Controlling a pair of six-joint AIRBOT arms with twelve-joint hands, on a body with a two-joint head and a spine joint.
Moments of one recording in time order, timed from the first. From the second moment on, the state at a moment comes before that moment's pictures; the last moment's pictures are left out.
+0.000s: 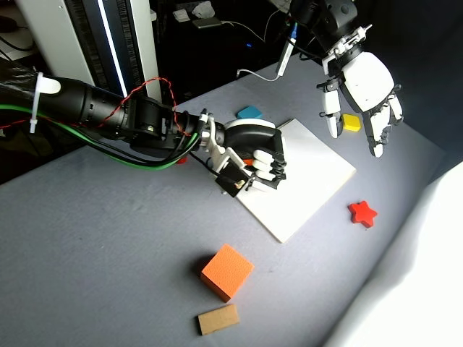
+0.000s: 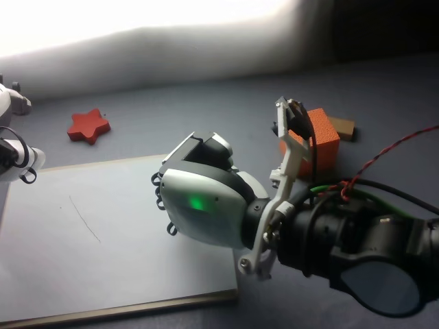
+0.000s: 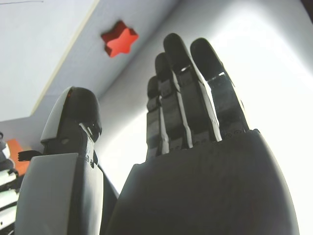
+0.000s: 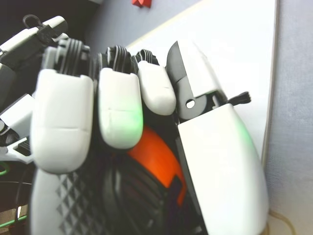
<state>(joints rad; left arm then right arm) 0.34 -0.76 0.80 -1.66 -0.87 2.43 -0.48 -1.49 1.11 -2.97 -0.44 0.22</state>
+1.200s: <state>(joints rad) 0.34 -0.76 0.80 -1.66 -0.87 2.43 -0.51 -1.30 0.89 -2.97 -0.45 0.31</state>
